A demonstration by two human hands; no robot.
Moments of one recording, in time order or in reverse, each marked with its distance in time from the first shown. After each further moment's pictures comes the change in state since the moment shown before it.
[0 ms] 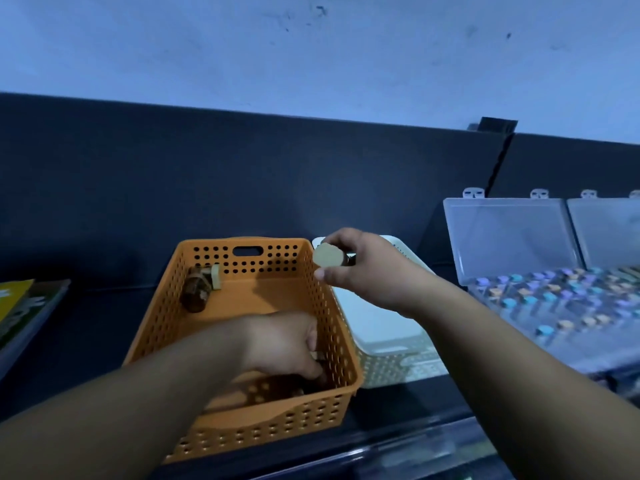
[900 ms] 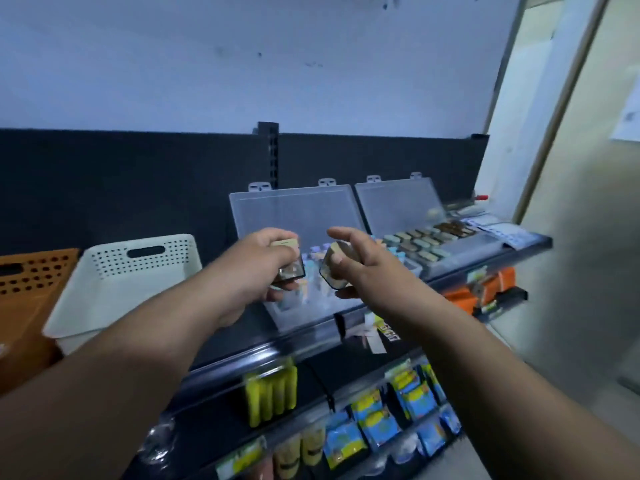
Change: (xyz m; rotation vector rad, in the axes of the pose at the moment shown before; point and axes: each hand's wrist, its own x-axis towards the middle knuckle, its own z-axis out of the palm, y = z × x) left_hand 0.034 0.321 0.117 -0.784 0.401 0.270; right_hand -0.236 0.164 -0.229 0.339 0.308 0.125
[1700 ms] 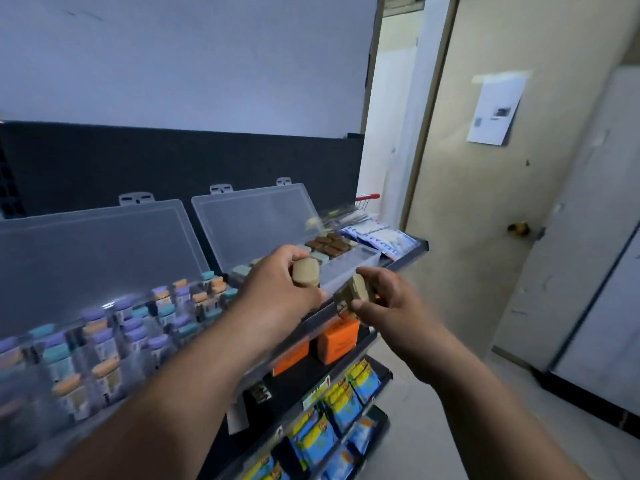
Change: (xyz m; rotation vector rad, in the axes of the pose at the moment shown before) left_hand 0.147 0.032 0.276 0.165 -0.204 0.208; right_hand 0.025 0.143 -0.261 -0.110 0.400 0.176
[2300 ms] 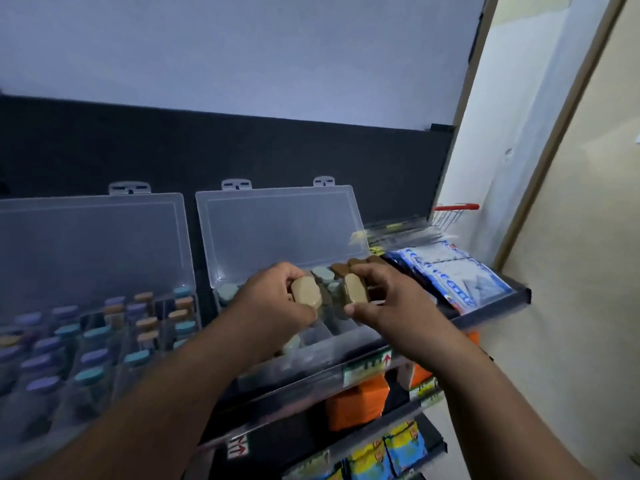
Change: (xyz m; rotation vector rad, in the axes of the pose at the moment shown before) left_hand 0.140 -0.024 0.066 0.191 0.207 -0.252; right_hand 0.202 0.064 -0.038 -0.195 -0.378 -0.230
